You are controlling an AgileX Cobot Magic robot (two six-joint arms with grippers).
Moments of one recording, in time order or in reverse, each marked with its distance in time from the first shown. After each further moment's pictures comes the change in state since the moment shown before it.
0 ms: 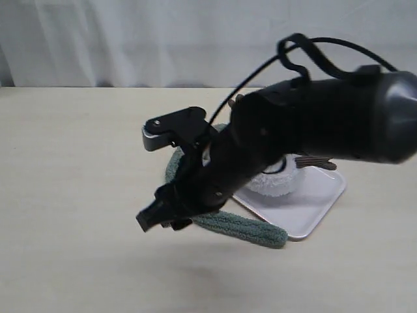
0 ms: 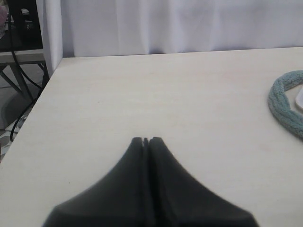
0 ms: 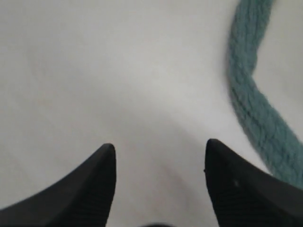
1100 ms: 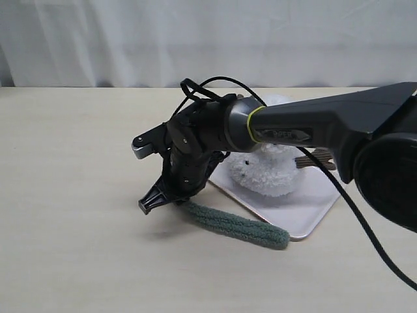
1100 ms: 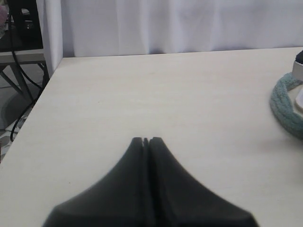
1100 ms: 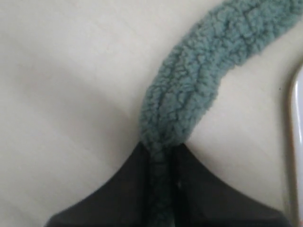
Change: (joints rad) left arm 0.000 0.000 0.000 0.000 0.000 0.000; right arm -0.069 0.533 -0.463 -0.290 0.109 0.104
